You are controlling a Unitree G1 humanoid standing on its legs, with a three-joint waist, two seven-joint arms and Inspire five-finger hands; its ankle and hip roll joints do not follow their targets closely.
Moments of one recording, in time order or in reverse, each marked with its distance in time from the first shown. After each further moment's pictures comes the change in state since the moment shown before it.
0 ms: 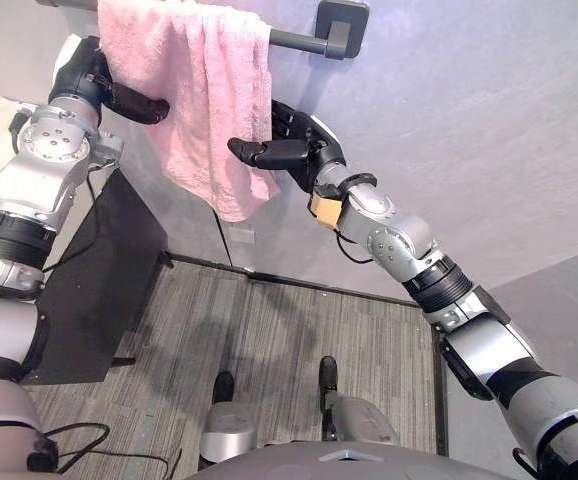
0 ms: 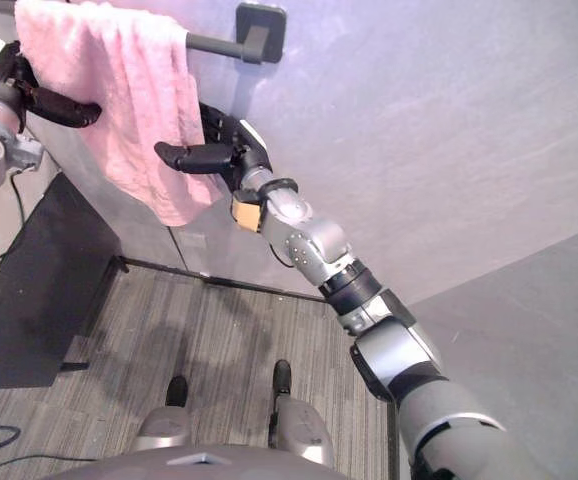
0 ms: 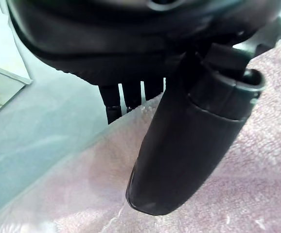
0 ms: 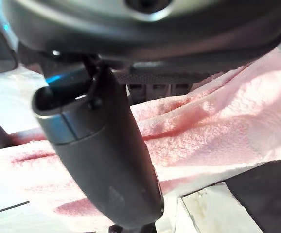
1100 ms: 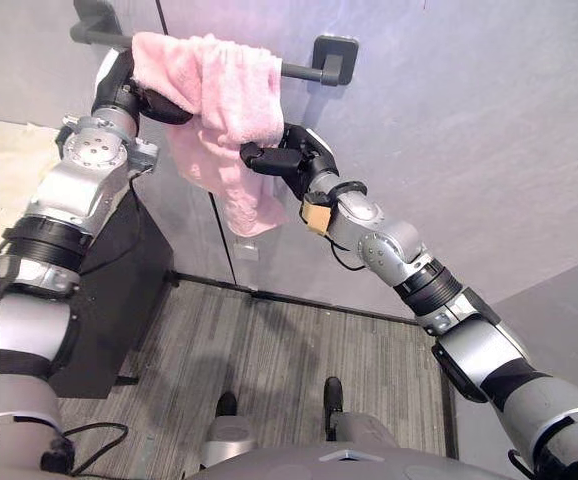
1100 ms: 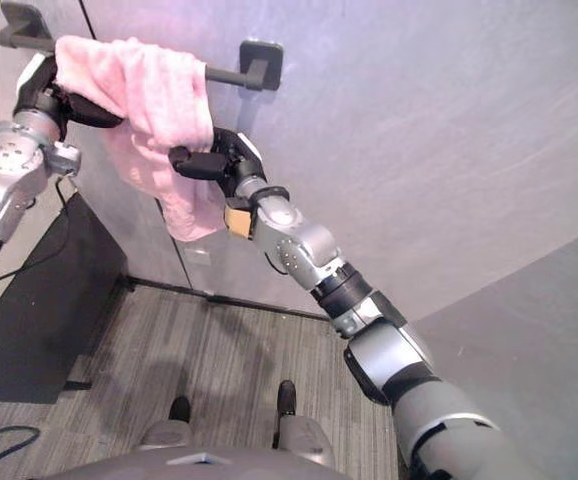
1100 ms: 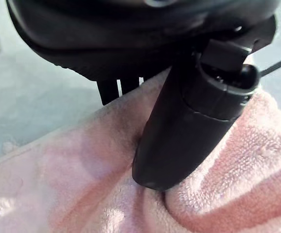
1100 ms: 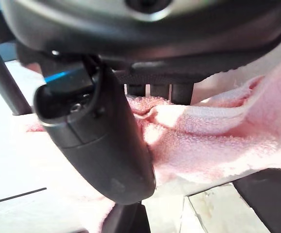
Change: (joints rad) left arm 0.060 -0.163 0.076 -0.033 -0.034 0.038 0.112; right arm 0.004 0.039 0.032 0.036 -0.013 0.016 -0.083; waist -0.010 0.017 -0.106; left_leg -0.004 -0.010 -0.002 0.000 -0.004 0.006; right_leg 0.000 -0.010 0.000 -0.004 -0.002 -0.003
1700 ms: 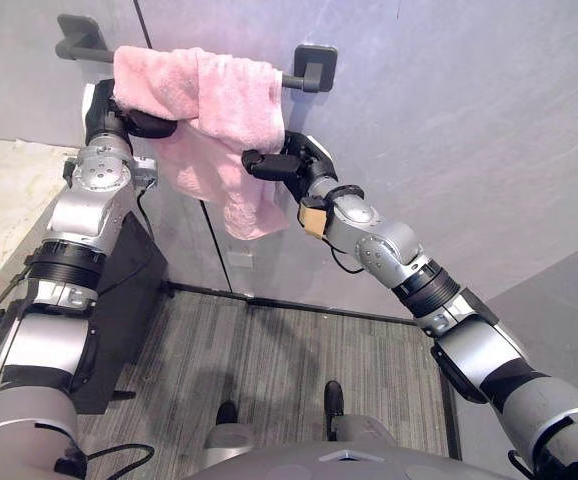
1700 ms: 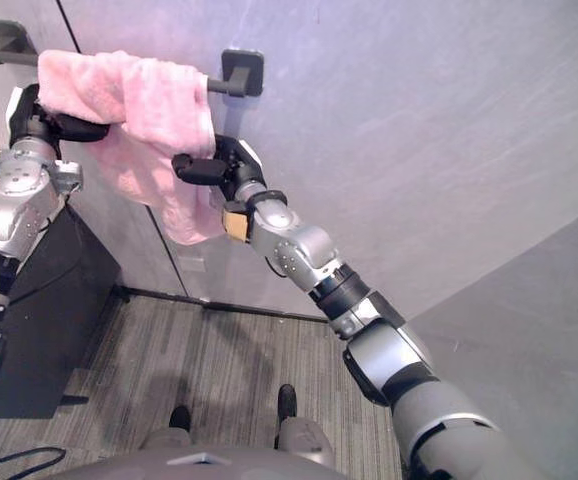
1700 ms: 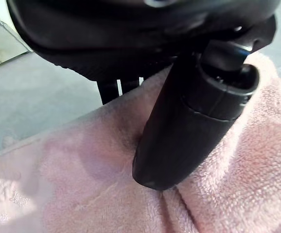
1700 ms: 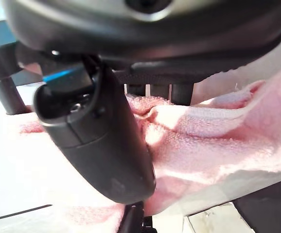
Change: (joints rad) left arm 0.084 -0.076 0.118 -0.003 0.004 0.005 0.128; right arm 0.000 -0.004 0.007 0.004 -0.008 0.032 -0.042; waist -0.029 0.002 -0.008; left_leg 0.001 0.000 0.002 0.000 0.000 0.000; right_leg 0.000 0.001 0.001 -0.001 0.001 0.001
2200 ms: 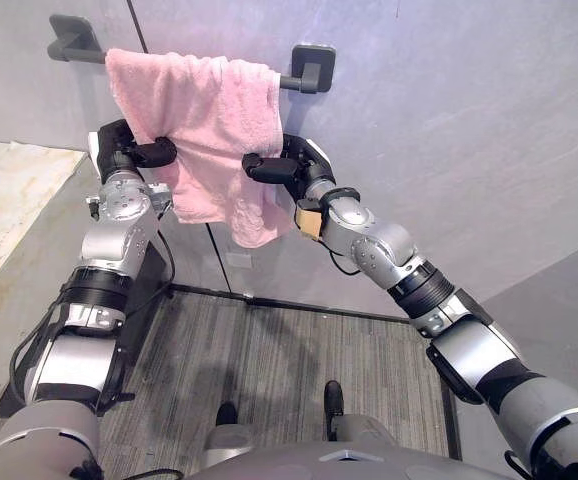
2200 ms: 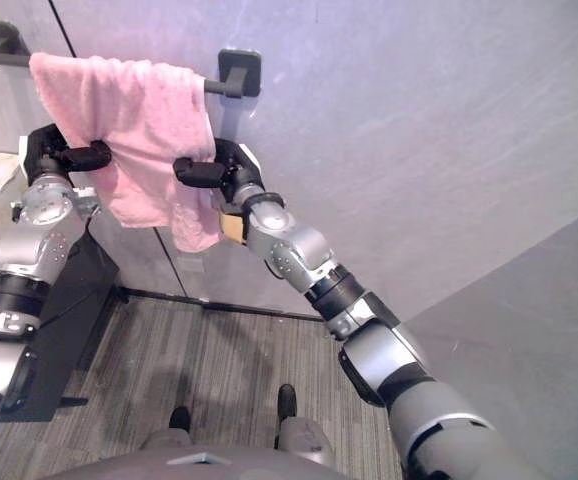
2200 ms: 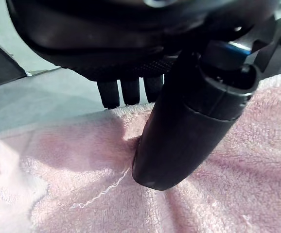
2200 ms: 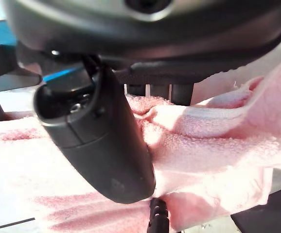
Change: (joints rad) left arm 0.149 -0.148 0.139 -0.040 0.001 -0.015 0.153; right arm 0.000 0.030 0.000 0.017 -0.029 0.011 -0.043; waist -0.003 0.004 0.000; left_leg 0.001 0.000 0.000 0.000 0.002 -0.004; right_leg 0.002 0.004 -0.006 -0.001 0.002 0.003
